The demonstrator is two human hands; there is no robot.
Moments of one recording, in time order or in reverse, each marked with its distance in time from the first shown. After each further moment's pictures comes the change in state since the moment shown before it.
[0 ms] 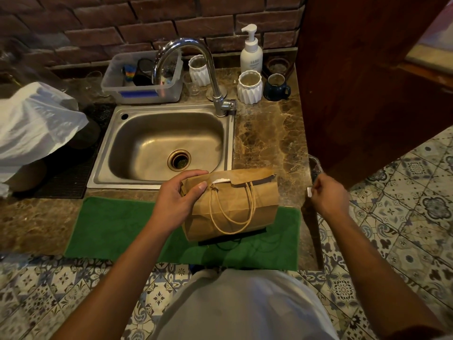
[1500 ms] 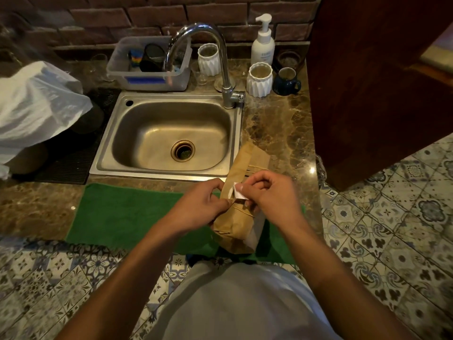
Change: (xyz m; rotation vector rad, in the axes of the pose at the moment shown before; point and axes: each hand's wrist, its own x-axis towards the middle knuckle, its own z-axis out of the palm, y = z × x) left_hand -0.013 0.008 0.012 0.199 -0.406 -0.159; right_hand -0.100 -0.170 -0.025 0.901 -0.348 -0.012
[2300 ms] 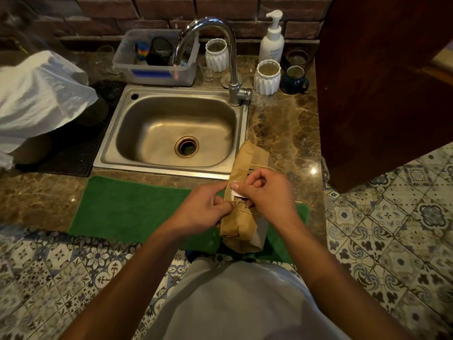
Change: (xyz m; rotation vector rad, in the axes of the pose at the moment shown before) left_hand -0.003 -0.020 0.004 -0.086 -0.019 0.105; right_hand 0.012 0.010 0.016 -0.245 0.027 -0.057
